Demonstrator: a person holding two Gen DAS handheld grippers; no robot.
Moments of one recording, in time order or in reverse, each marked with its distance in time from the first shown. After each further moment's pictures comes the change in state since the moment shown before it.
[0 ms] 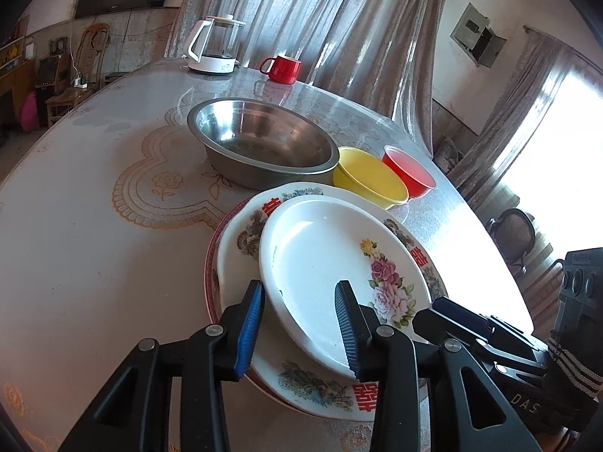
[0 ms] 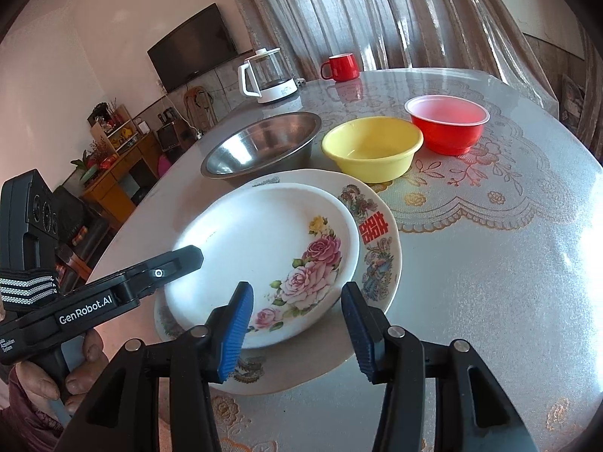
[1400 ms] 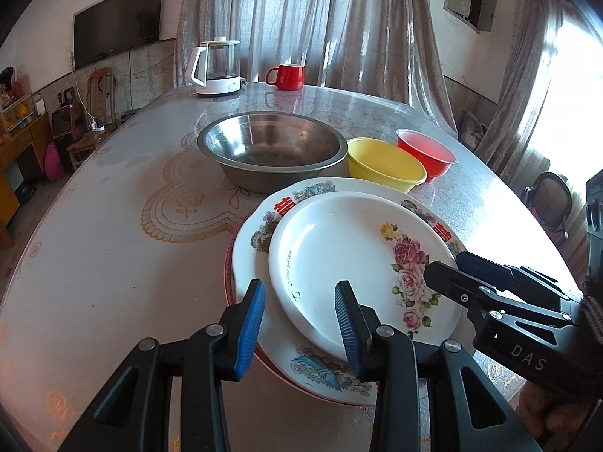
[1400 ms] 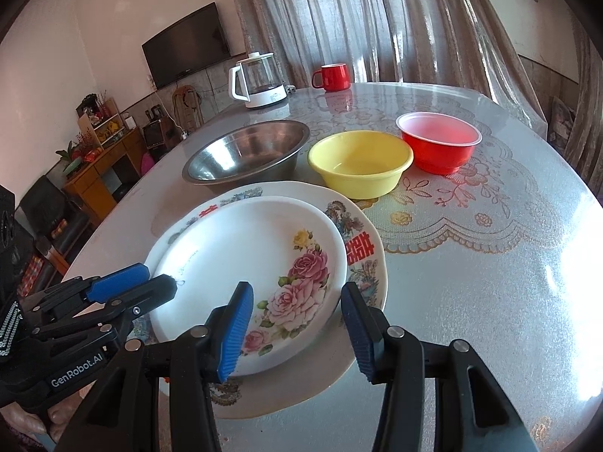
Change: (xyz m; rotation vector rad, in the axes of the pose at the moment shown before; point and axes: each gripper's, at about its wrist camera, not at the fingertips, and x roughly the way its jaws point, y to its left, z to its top) left arm 0.000 -0.022 -0.009 0.155 -0.026 0.182; right arm 0.009 0.003 0.008 -0.059 -0.028 -0.100
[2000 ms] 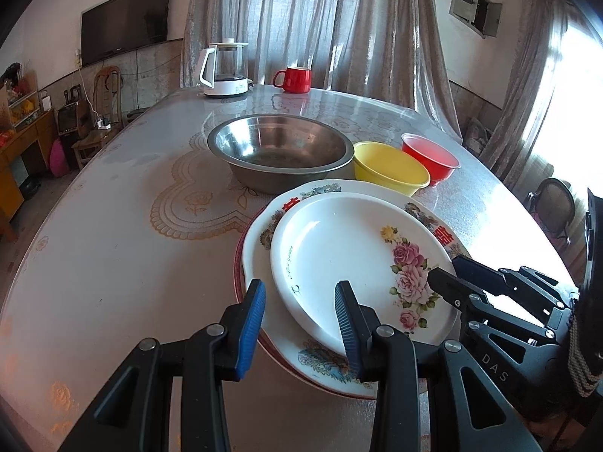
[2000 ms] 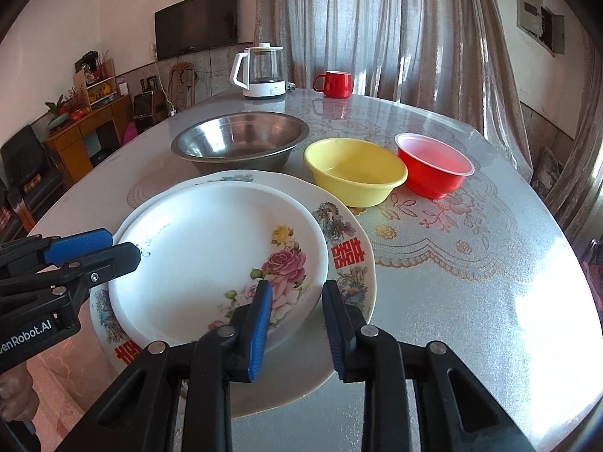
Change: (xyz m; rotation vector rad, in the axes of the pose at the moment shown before) left arm -0.008 0.002 -0.003 -0.015 -0.011 0.015; right arm 0.006 0.016 -0.007 -0.172 -0.002 -0.143
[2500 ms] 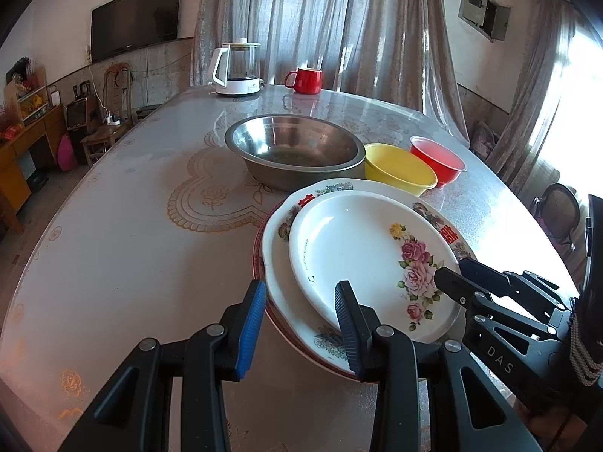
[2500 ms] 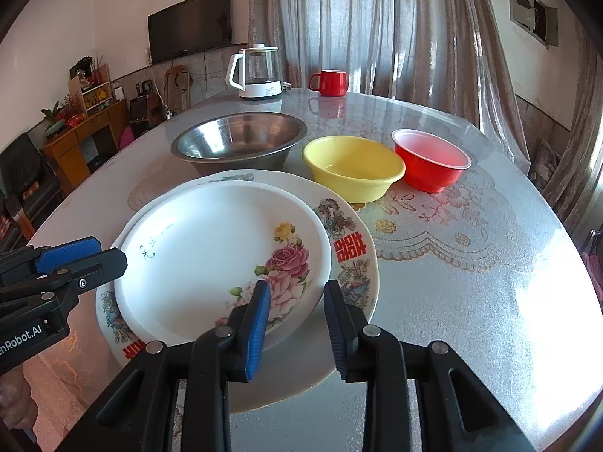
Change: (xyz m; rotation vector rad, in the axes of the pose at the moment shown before) left arm -0.011 0.008 -0.005 -0.026 0.000 0.027; right arm -0.004 0.001 -0.001 0.041 0.004 0.004
